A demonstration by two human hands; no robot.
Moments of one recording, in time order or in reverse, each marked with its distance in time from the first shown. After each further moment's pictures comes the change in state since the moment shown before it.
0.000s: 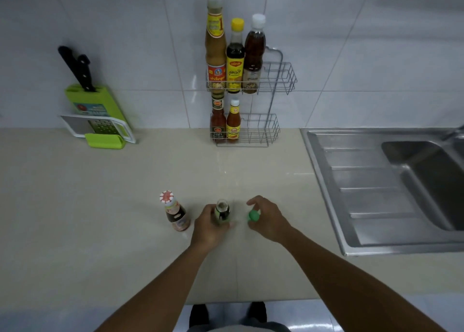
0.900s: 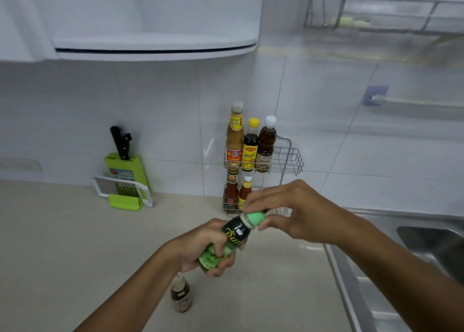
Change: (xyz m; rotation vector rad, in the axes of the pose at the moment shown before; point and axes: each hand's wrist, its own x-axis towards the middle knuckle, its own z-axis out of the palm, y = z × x) left_hand -0.033 0.192 -0.132 -0.425 -0.930 0.266; right_hand -0.026 -0.216 -0.224 -0.227 0.003 -0.990
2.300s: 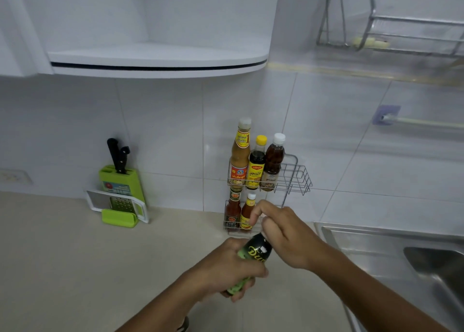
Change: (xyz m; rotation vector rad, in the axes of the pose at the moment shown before) left_hand 0.022 0.018 0.009 0.269 0.336 -0.093; right_hand 0.037 0.028 0.047 0.081 0.104 0.346
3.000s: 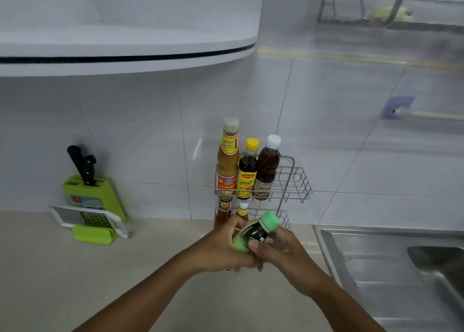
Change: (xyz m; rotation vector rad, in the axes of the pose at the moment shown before) left_hand 0.110 0.006 -0.056 0.320 0.031 0.045; right_hand 0.016 0.086 0.026 0.743 0.092 0.354
